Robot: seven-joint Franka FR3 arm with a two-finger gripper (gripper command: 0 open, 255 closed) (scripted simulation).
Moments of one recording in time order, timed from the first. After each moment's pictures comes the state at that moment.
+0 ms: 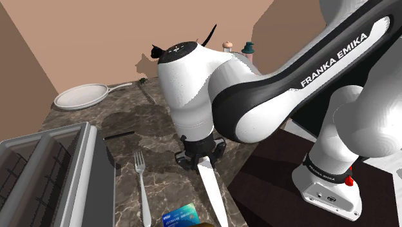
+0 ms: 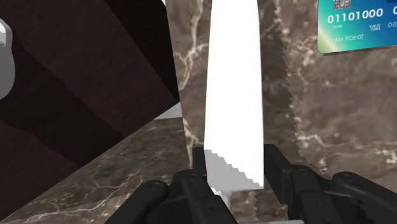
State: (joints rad) arm 0.27 -0.19 0.58 -2.41 0.07 2.12 1.36
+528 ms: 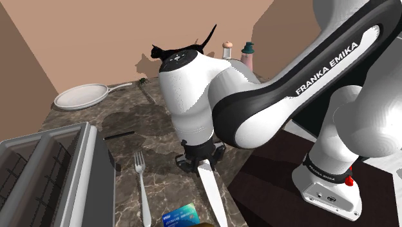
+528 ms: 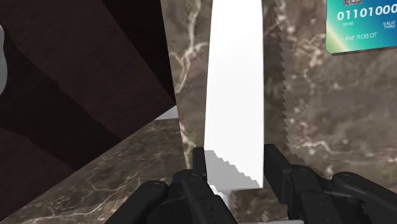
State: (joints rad) arm 0.27 -0.16 0.59 -2.43 0.06 2.15 1.37
